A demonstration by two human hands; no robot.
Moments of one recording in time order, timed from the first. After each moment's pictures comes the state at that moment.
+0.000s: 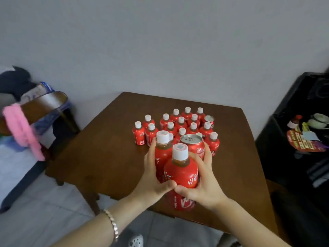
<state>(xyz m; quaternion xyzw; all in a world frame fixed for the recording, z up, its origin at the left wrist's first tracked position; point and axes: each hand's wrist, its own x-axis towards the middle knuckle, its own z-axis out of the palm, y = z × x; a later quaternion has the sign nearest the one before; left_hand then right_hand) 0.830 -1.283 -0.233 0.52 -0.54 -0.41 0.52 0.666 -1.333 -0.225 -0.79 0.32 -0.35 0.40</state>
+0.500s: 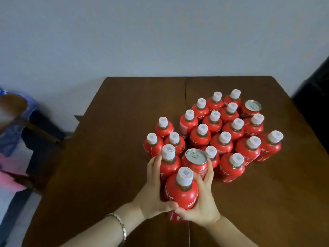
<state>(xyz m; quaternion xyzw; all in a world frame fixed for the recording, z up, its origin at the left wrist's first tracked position) 1.036 -1.446 -0.356 0.54 -0.64 -0.43 0.34 0.868 -1.454 -0.380 -0.70 0.41 -0.43 0.39</state>
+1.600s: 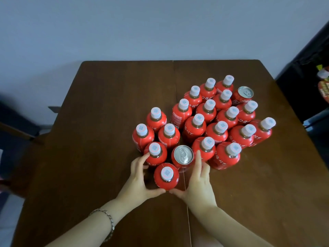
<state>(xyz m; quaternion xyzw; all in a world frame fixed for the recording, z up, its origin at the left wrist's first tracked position) 1.083 -1.464 -0.415 0.59 -0.64 -0.41 0.26 0.893 -1.465 -0.387 -0.65 0.69 -0.16 0.29</state>
